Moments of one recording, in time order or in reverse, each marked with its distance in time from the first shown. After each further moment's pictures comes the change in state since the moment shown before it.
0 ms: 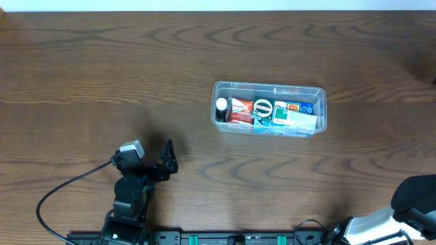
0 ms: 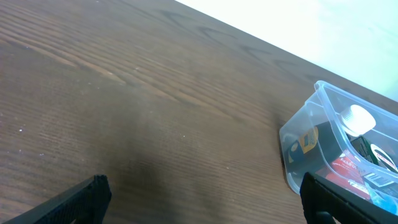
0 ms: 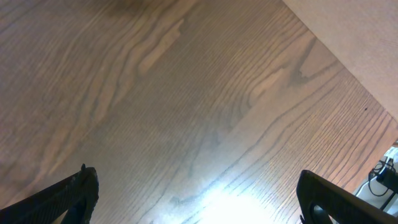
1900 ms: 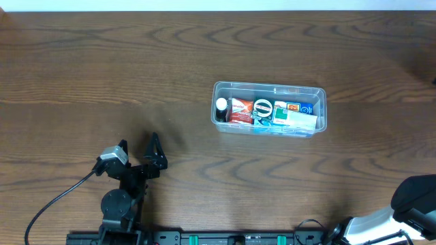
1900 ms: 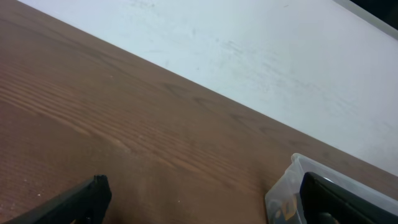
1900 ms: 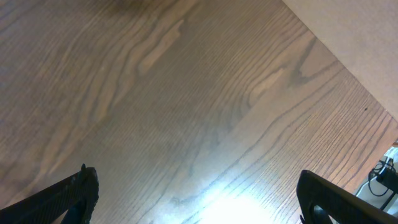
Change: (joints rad) left arm 0.106 -0.245 0.000 -0.002 0.001 0.000; right arm 0.000 0.000 0.000 0.000 0.000 0.000
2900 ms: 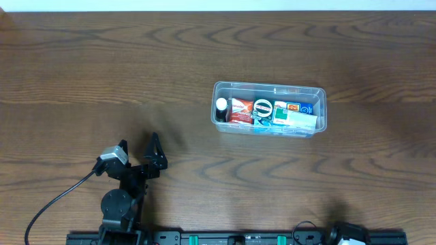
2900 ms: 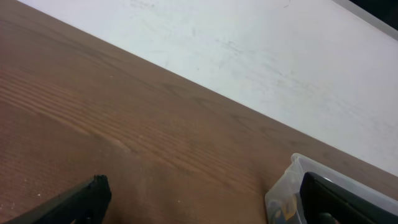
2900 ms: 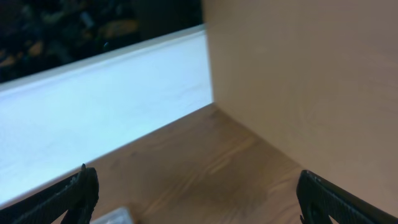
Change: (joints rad) left arm 0.000 0.000 0.000 0.000 0.000 0.000; right arm 0.315 -0.975 0.016 -0.029 0.064 -0.011
